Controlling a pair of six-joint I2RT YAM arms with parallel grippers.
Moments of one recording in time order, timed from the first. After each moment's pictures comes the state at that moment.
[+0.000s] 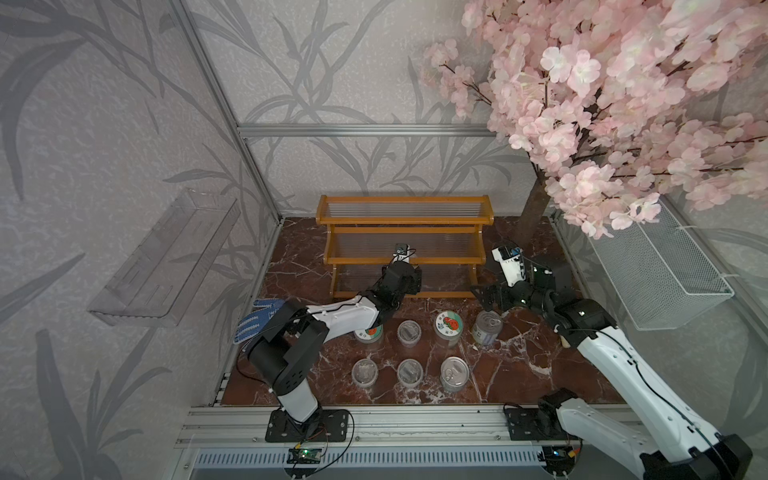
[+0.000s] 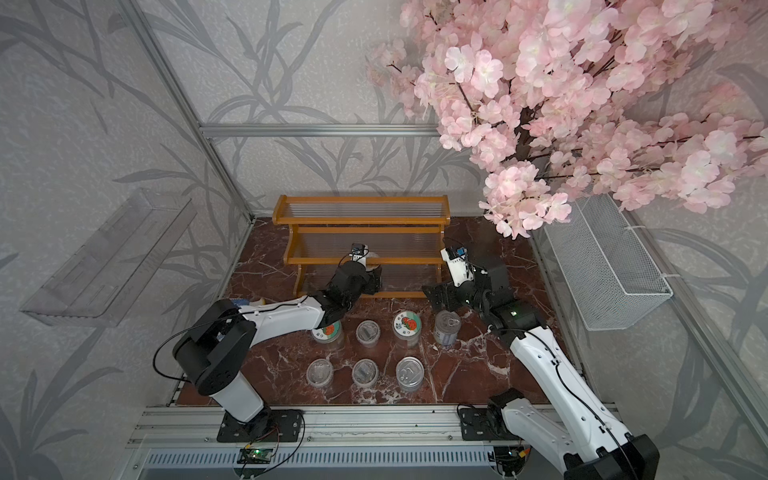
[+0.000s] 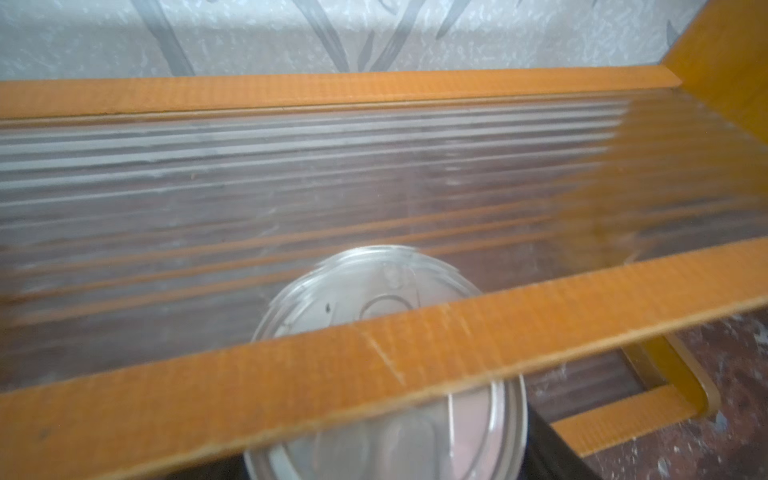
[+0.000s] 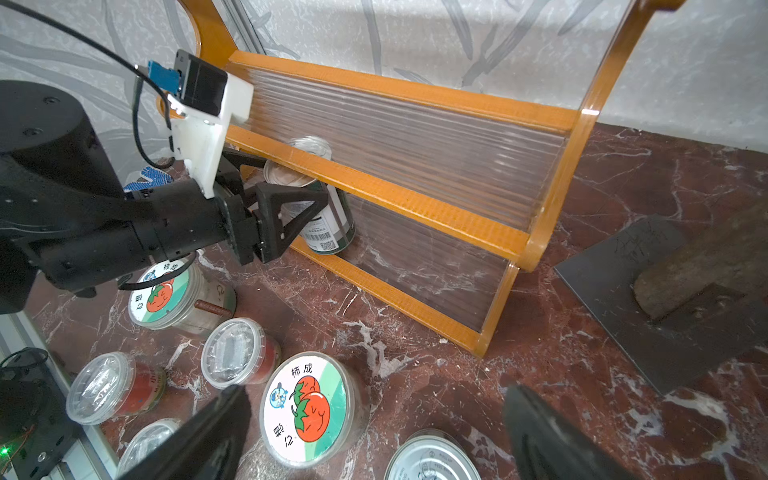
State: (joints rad) left arm -0.70 1.67 0.90 0.28 -0.37 -0.30; right arm 0.35 0.97 0.91 -0.54 -0.27 0.06
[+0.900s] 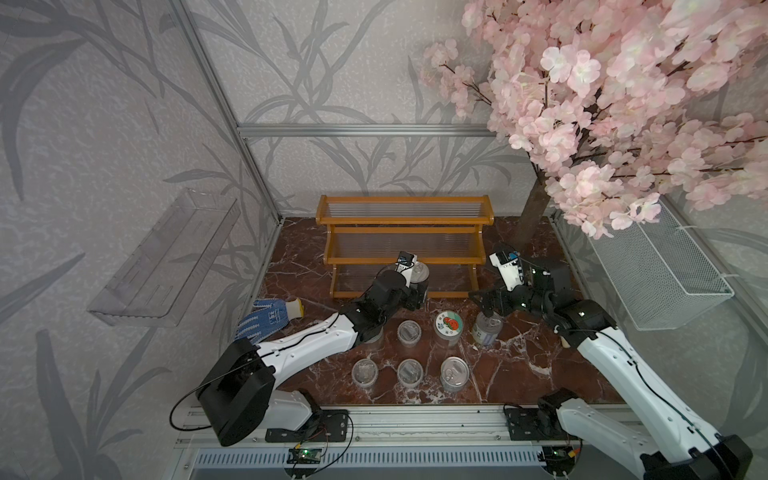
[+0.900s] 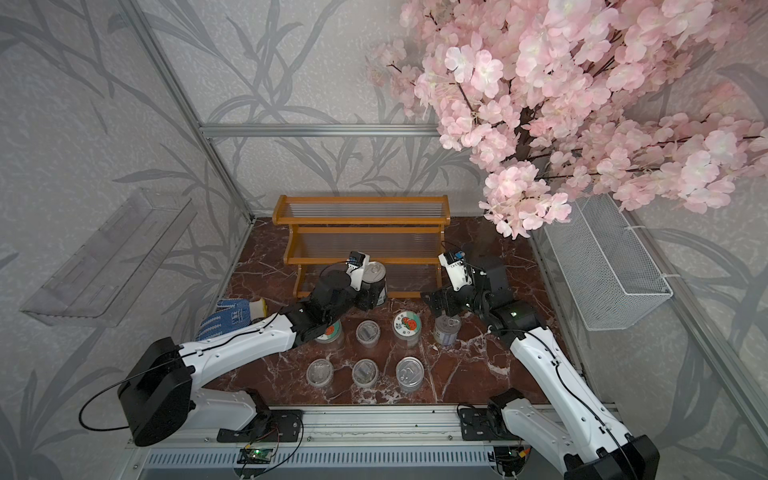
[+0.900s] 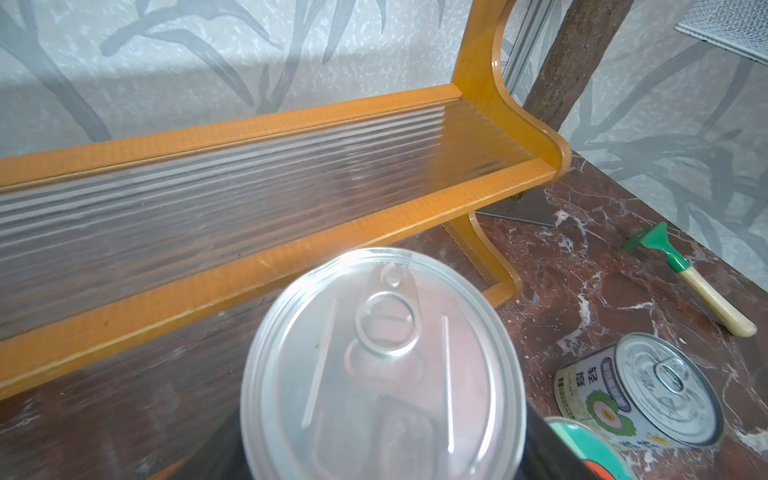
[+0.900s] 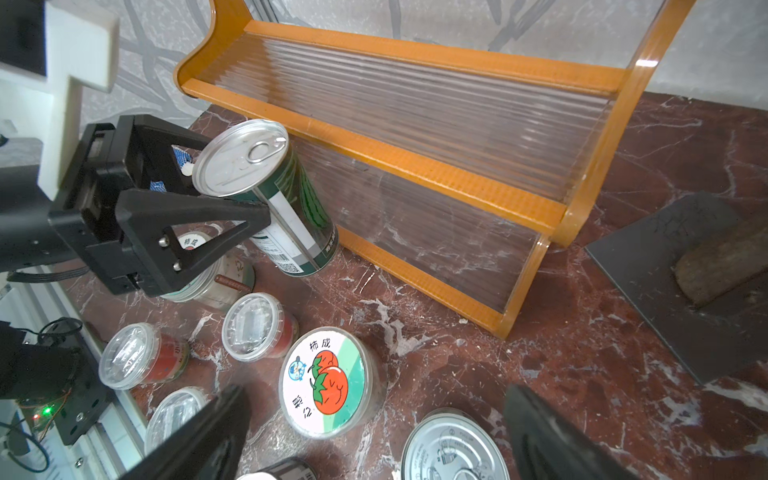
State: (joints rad) left arm -0.79 1.34 0.81 0.09 -0.20 -0.21; right arm 0.35 0.96 0.91 -0.61 -0.34 0.05
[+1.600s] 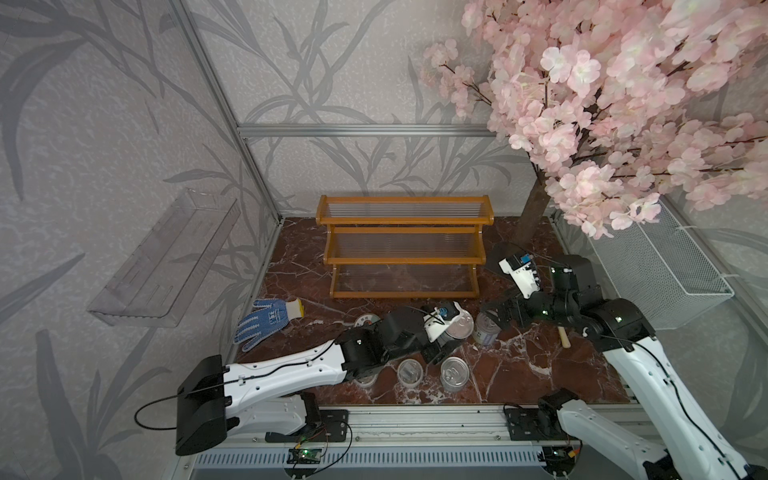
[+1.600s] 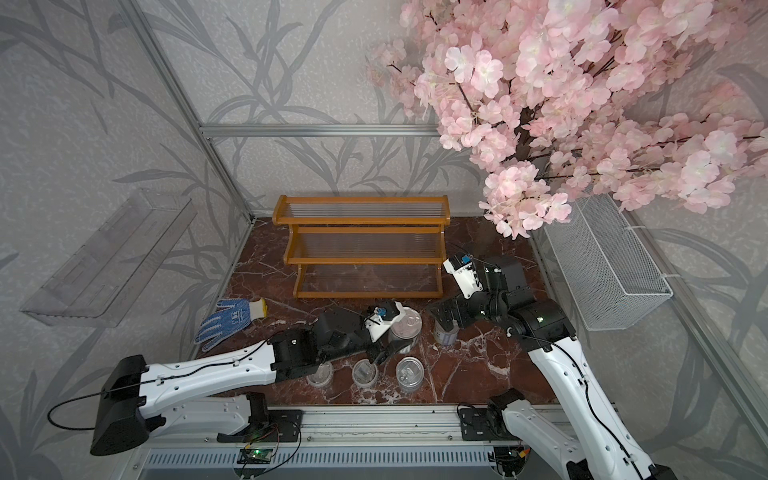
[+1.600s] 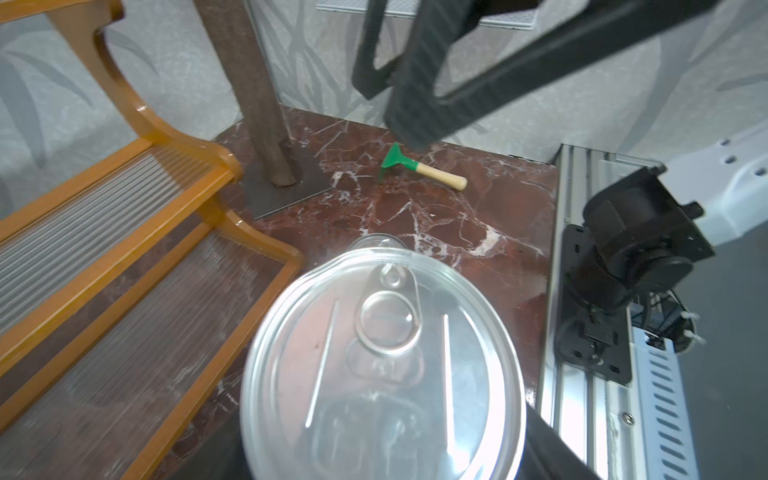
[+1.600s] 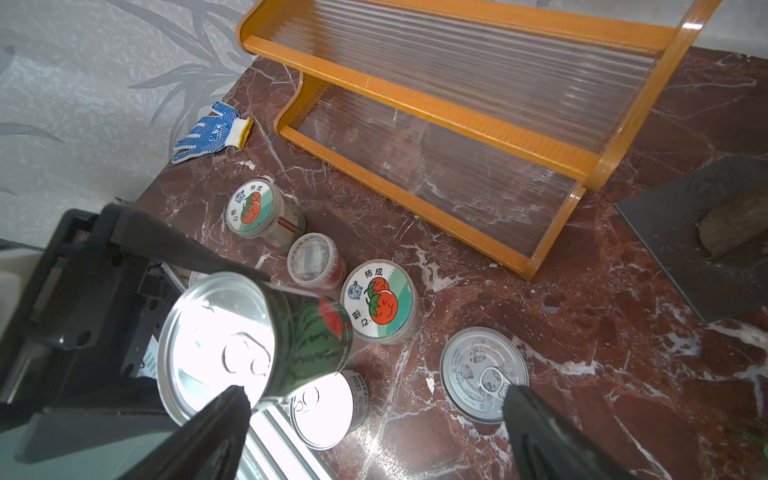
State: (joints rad) left arm -1.16 1.19 0.82 -0.04 -0.02 0.04; right arm 0.35 0.91 1.16 -1.03 -0.40 0.00
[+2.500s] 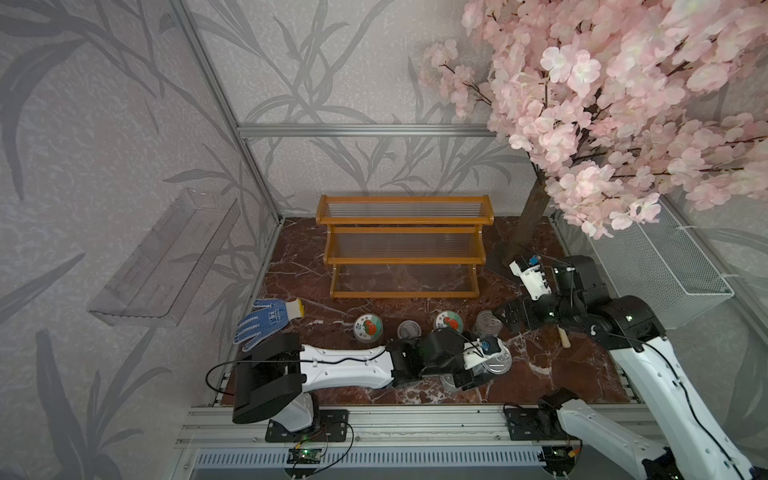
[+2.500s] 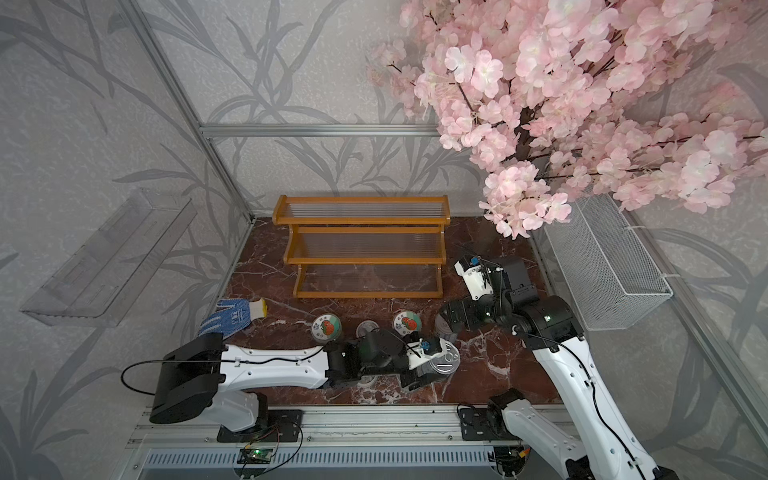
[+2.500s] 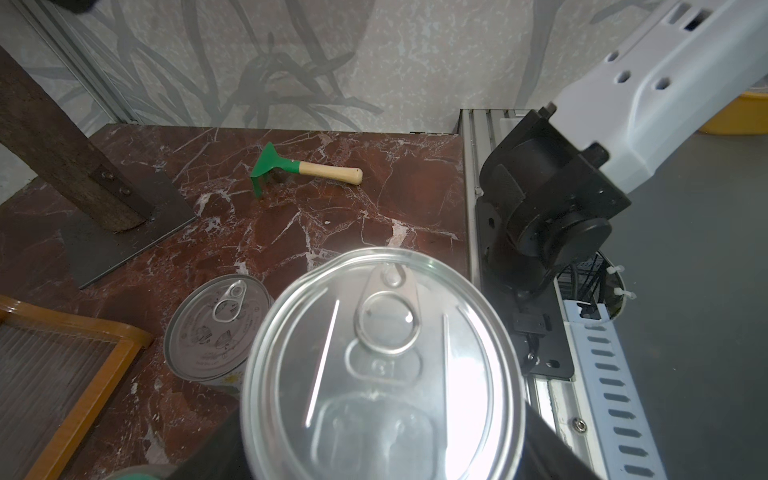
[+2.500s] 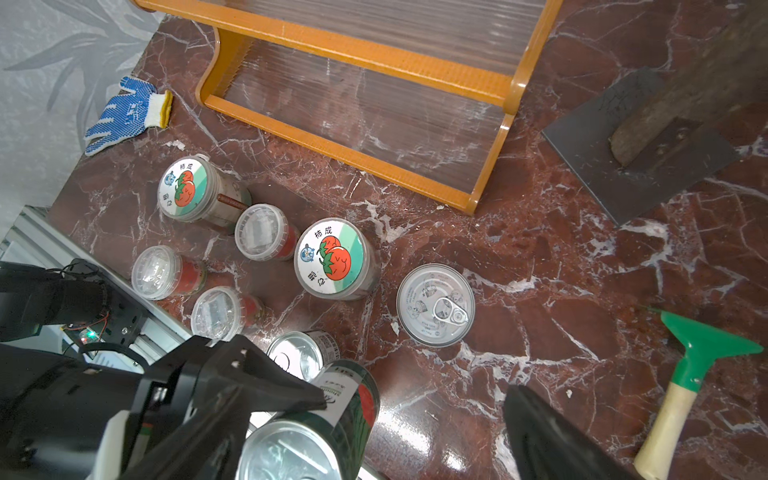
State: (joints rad) left arm -1.29 1.56 0.88 0.24 0.09 0.11; right arm 0.35 0.93 1.23 -1.18 -0.23 0.06
